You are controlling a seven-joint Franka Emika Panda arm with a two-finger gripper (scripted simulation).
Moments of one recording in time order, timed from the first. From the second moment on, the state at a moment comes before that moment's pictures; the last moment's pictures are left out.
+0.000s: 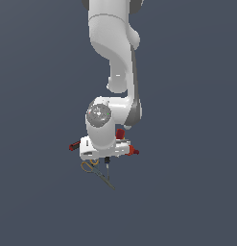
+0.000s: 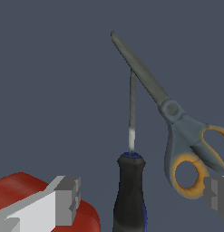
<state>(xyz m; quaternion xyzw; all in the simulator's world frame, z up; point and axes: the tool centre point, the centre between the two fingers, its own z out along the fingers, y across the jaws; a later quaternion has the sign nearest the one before) 0.073 -0.052 0.070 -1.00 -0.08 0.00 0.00</state>
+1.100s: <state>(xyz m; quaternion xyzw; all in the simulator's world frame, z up) 0.077 -0.058 0.024 -1.00 -0.08 -0.01 0.00</state>
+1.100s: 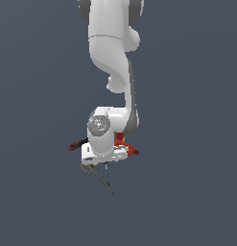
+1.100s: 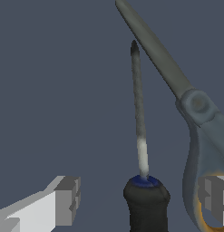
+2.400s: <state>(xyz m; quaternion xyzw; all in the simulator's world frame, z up) 0.089 -0.092 0.080 -1.00 -0.07 -0.01 0.00</state>
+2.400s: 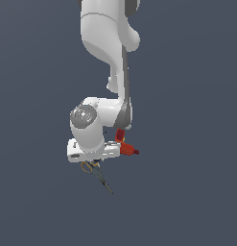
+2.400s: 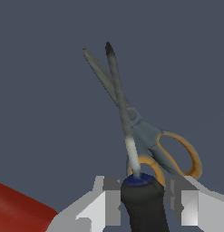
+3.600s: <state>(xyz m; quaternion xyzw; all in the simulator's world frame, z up) 0.138 -0.182 0.295 -1.00 -0.08 0.00 0.00</state>
